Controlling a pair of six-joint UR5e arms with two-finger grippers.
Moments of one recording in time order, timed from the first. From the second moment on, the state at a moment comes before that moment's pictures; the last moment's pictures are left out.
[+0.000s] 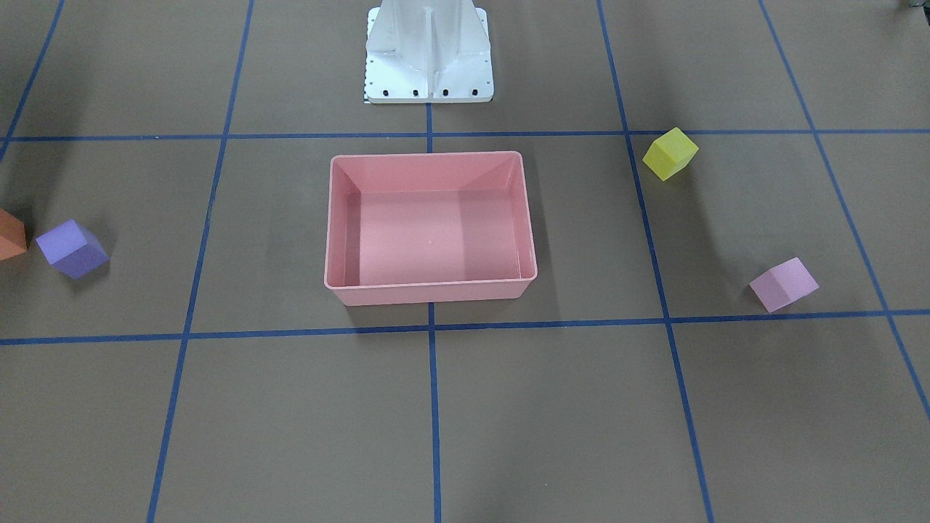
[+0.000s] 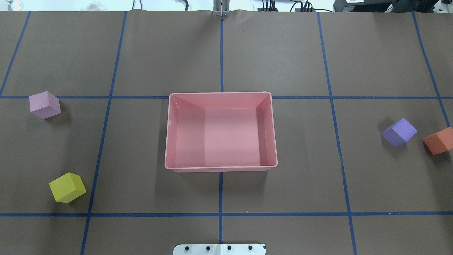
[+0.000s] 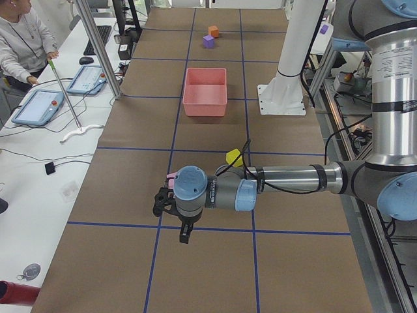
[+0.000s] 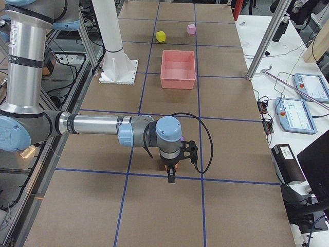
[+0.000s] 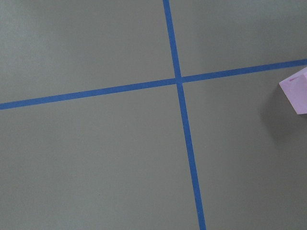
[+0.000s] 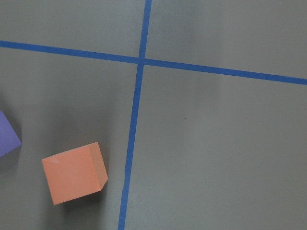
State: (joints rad) left arm -1.62 -1.45 -1.65 -1.71 -2.39 0.12; right arm 1.60 -1.75 1.78 -1.53 2.29 -0.09
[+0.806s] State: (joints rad) left arm -1.61 -1.49 -1.68 -1.75 -2.39 0.11; right arm 1.60 -1.71 1.78 -1.35 2.31 -0.08
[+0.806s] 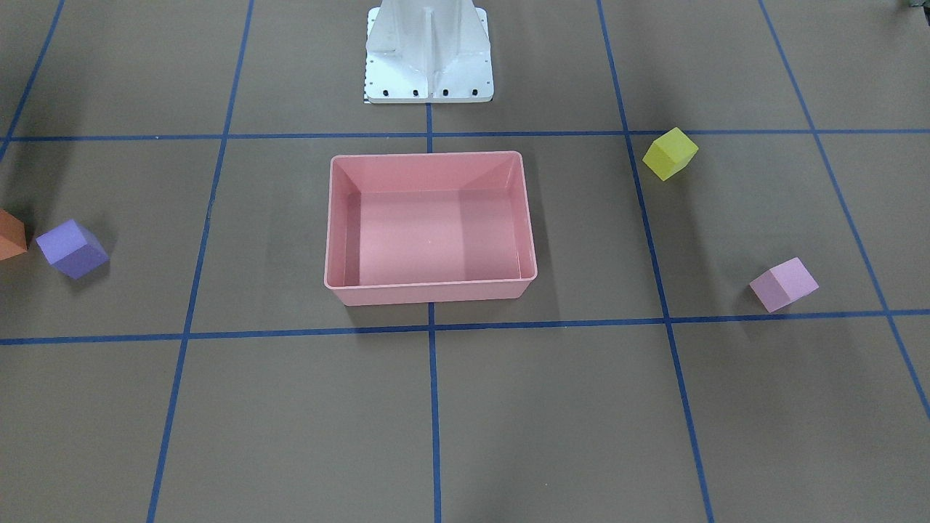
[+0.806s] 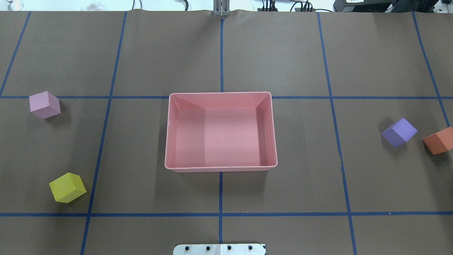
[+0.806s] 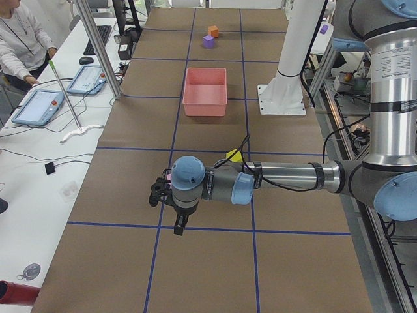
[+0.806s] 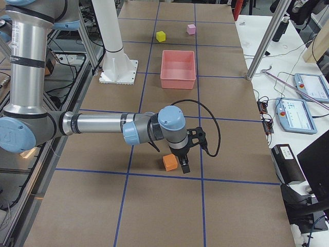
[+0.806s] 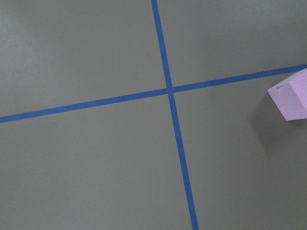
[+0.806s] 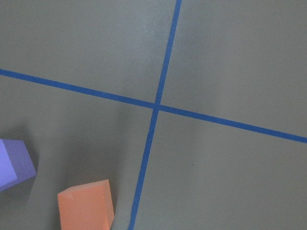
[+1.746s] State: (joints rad) left arm -1.49 -1.63 -1.63 -1.96 -2.44 0.04; right arm 1.53 -1.69 1.79 -1.23 2.35 -0.01
